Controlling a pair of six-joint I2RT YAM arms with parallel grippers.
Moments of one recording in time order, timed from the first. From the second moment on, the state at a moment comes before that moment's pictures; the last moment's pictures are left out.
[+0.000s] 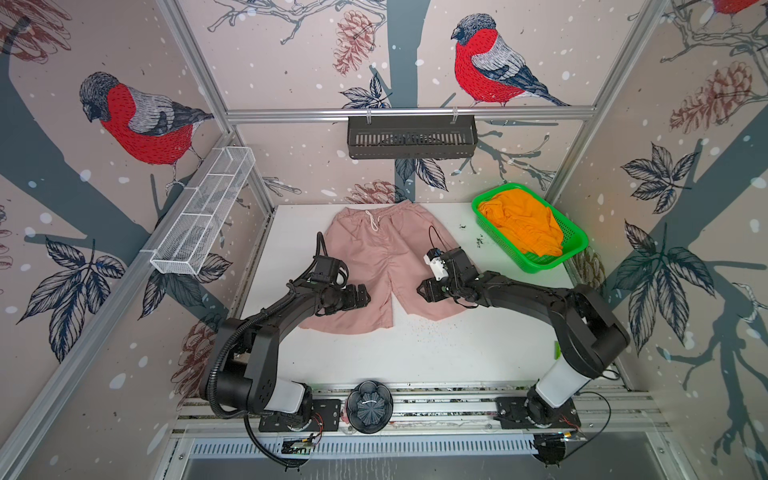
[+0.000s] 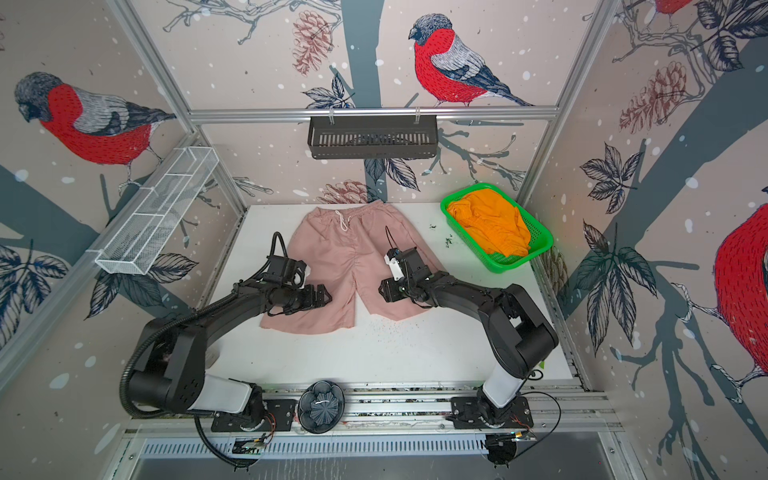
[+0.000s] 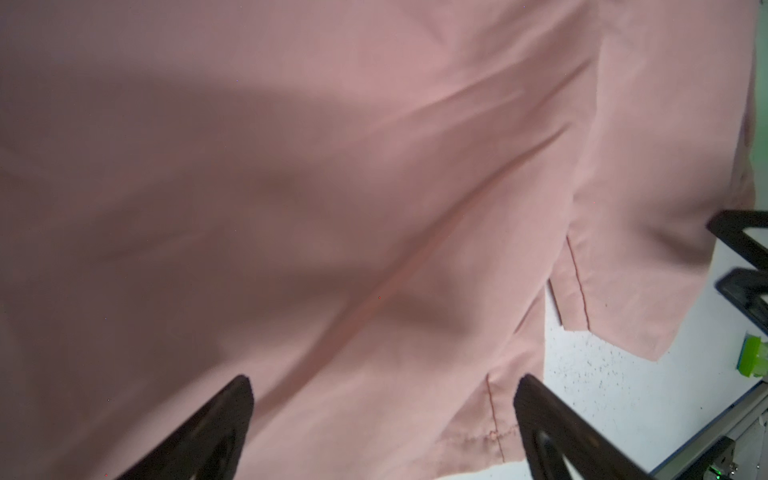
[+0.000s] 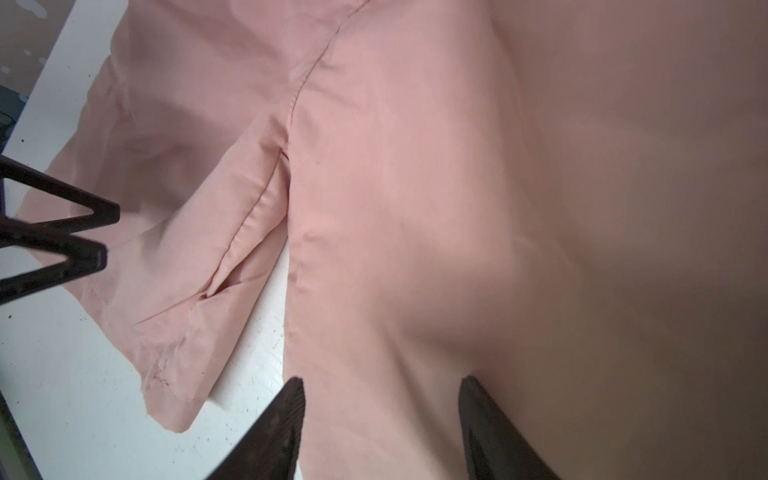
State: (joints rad) left arm -0.25 1.42 0.73 -0.40 0.35 -0.39; right arm 0.63 1.69 0.94 -0.12 -0.23 0.26
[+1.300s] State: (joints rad) left arm -0.32 1.62 1.35 -0.30 -0.02 -0.28; right arm 0.91 1.71 1.05 -0.32 0.11 0.32
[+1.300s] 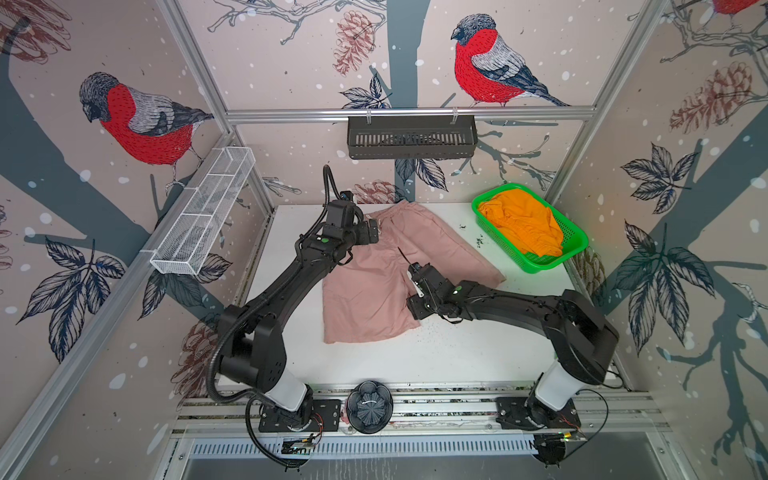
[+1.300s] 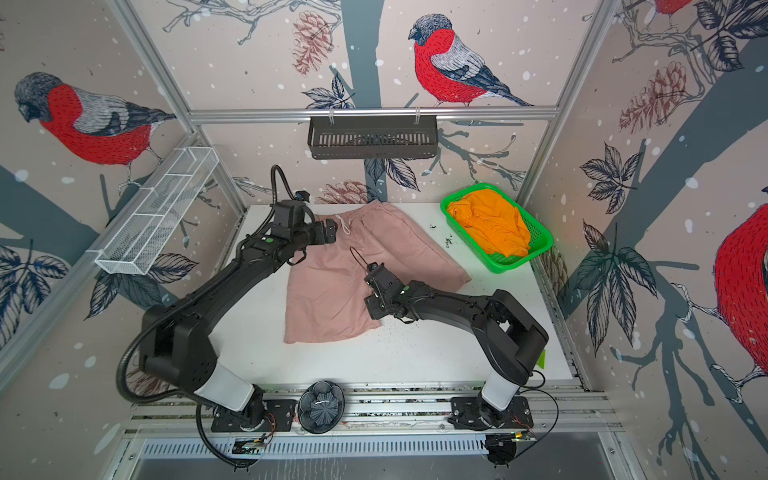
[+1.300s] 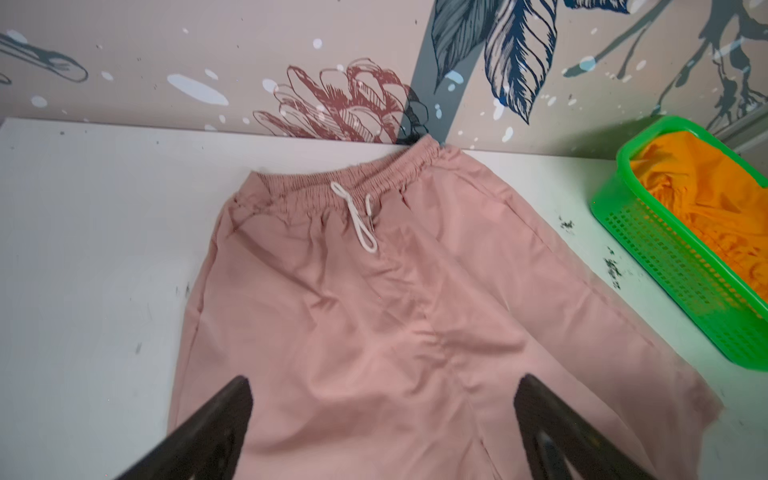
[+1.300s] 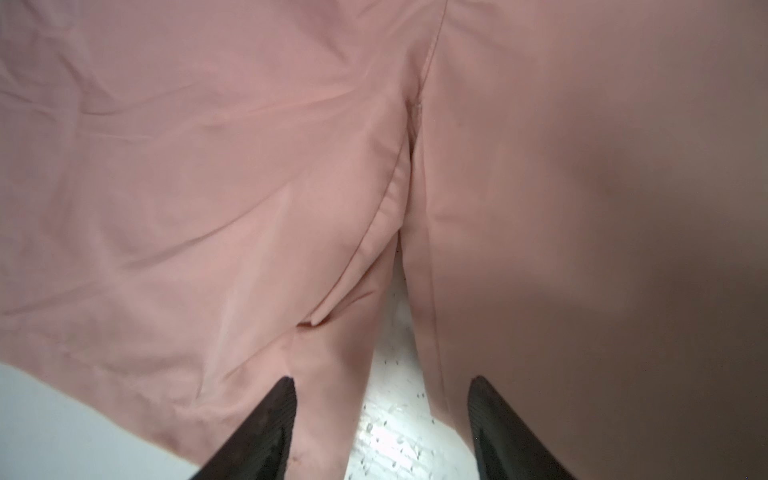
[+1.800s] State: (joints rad) left arm -0.31 1.97 1.57 -0.23 0.22 -0.05; right arm 0.93 1.68 0.89 -0.36 0.21 0.39
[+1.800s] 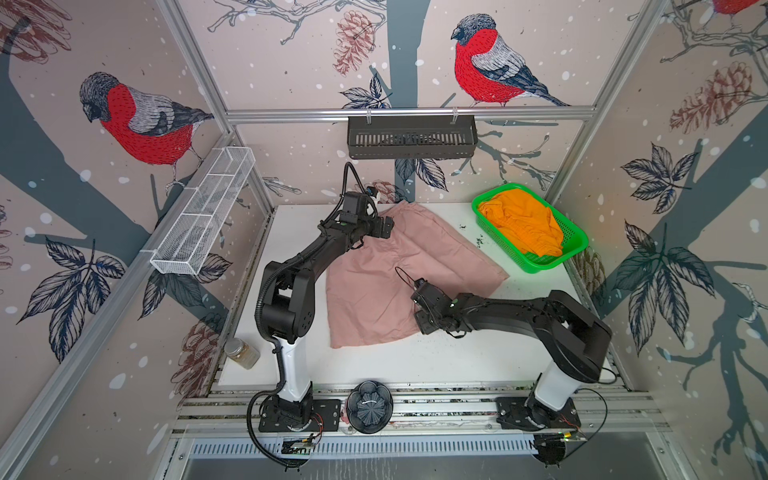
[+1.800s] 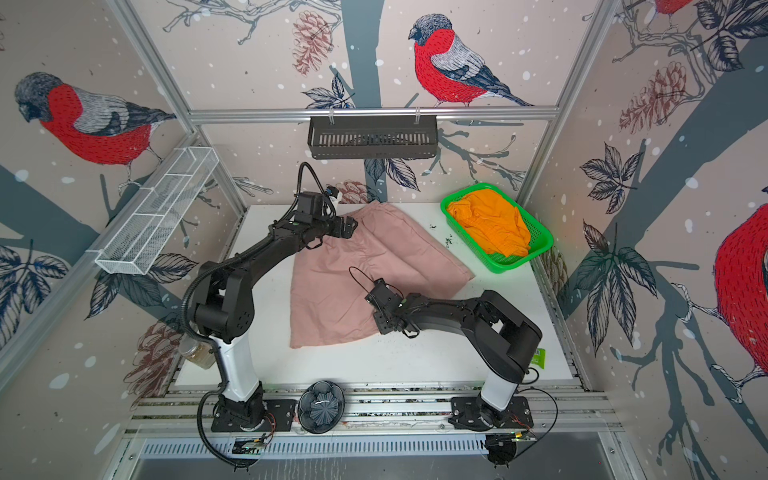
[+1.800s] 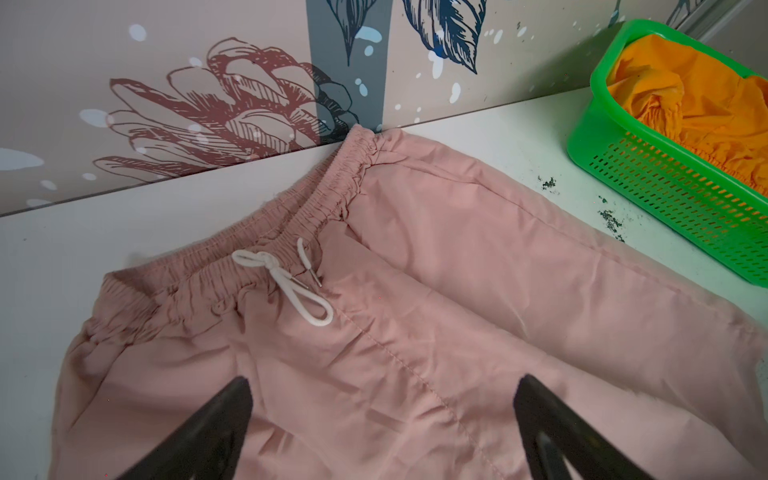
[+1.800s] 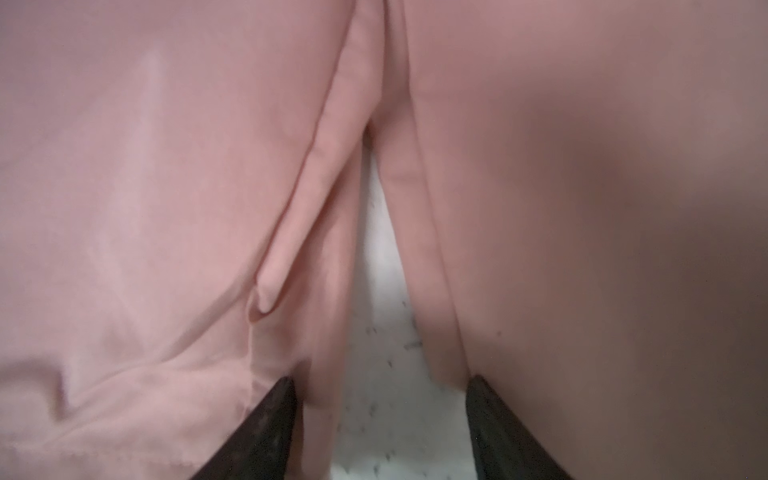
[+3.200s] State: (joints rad) left arm -0.17 2.43 1.96 -0.42 0.29 -0.13; right arm 0.82 1.69 0.84 -0.17 -0.03 0.49
